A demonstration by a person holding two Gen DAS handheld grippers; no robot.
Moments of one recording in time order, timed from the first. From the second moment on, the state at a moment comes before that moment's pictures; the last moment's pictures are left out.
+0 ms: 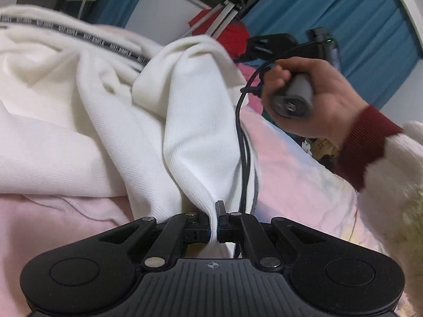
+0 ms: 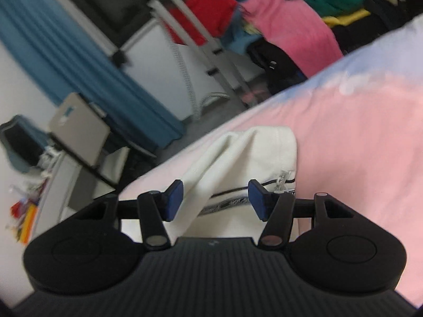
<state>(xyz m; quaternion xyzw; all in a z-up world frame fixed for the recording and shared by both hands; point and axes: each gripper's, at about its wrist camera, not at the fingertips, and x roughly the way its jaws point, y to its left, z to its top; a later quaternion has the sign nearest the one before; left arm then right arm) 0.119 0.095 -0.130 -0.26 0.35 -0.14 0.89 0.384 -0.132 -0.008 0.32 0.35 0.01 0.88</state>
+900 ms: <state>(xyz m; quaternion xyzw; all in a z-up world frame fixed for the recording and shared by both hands) 0.097 0.080 -0.124 -0.22 0.31 -0.25 0.89 0.177 -0.327 0.087 0.27 0.12 -0.15 0.94</state>
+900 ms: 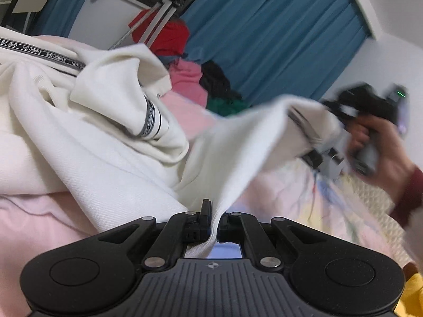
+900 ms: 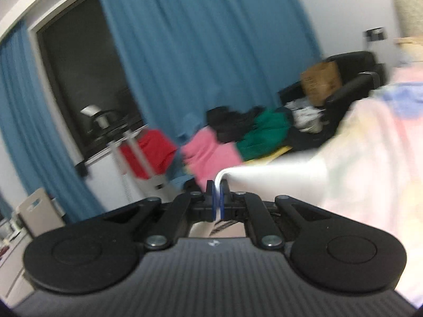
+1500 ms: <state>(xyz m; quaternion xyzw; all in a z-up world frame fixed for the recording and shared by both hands) 0.076 0.044 -0.119 -0.13 0.34 -0.19 0.91 0.023 -0.431 -0.122 0.65 0.24 -0.19 0.69</state>
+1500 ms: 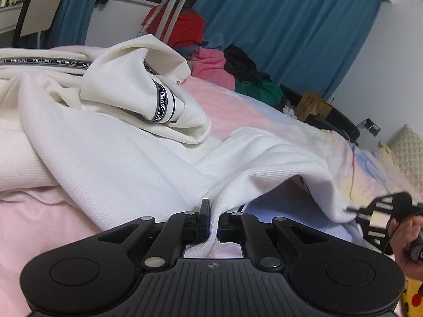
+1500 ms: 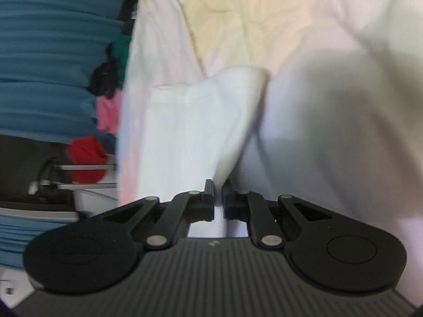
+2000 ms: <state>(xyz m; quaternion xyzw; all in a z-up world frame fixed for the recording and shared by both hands) 0.079 0.040 -0.122 -0.13 0.34 -0.18 0.91 0.070 -0.440 -0.117 0.55 0.23 -0.24 0.77</state>
